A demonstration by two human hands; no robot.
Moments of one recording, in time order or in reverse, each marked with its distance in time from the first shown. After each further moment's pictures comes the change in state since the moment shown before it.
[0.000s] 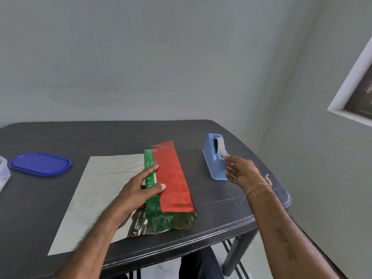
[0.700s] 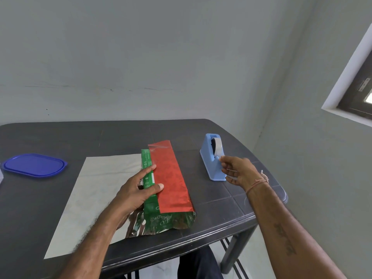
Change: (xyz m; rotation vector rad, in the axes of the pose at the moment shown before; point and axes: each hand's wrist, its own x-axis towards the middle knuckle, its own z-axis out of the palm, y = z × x) left_hand -0.003 0.004 0.003 -0.002 0.018 0.008; right_hand -0.003 0.001 -0.004 -0.162 -0.032 -0.003
